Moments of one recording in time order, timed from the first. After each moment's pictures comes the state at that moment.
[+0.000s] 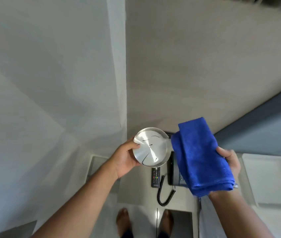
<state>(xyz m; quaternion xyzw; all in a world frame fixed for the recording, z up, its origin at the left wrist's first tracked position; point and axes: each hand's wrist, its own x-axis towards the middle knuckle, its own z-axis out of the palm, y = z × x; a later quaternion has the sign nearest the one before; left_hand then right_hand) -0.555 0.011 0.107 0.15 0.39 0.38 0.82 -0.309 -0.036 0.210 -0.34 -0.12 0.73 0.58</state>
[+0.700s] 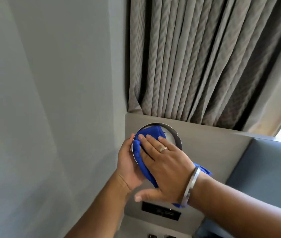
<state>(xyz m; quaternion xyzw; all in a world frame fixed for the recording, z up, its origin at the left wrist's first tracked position) -0.482 0.017 0.371 0.26 0.12 0.53 0.80 -0.339 -0.019 0.445 -0.33 -0.92 -0.20 0.00</state>
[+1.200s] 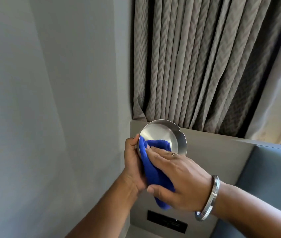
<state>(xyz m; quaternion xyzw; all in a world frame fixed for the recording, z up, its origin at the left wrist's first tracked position) -0.461 -0.008 0.406 0.37 0.19 0.56 0.72 -0.304 -0.046 0.469 -0.27 -0.95 0.01 0.17</state>
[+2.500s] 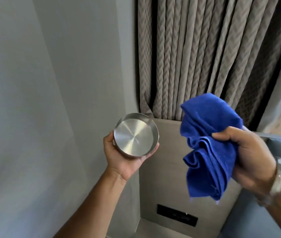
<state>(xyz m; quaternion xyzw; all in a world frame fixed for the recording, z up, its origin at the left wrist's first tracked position) -0.513 -0.007 0.410 0.25 0.08 0.65 0.72 -0.259 -0.040 0.501 -0.24 -0.46 0.67 0.53</state>
